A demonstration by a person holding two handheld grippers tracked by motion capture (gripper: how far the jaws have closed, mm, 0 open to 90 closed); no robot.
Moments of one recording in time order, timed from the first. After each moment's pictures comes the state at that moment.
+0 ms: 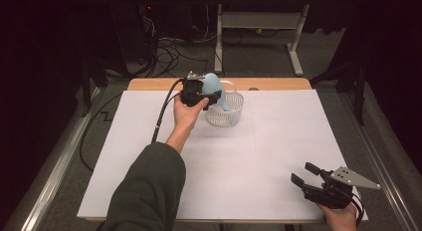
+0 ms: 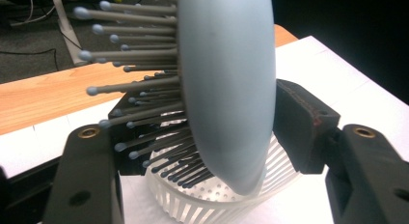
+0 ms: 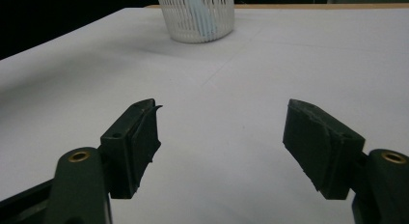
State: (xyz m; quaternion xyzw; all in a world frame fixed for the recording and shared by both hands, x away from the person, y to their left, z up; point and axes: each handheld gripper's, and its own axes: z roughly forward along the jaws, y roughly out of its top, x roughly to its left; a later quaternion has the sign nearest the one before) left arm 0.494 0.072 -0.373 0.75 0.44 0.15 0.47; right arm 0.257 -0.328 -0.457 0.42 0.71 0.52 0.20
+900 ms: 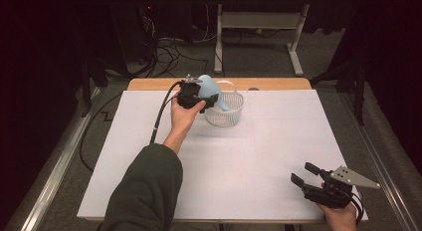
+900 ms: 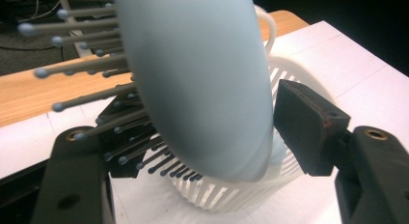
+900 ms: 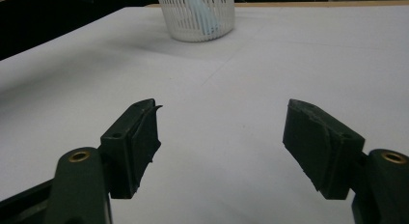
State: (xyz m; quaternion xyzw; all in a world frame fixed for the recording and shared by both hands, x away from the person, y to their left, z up) left arm 0.495 0.082 -0.386 0.76 0.44 0.15 0.46; right arm 0.258 -0.329 -0.457 0.42 0.71 0.52 0.20
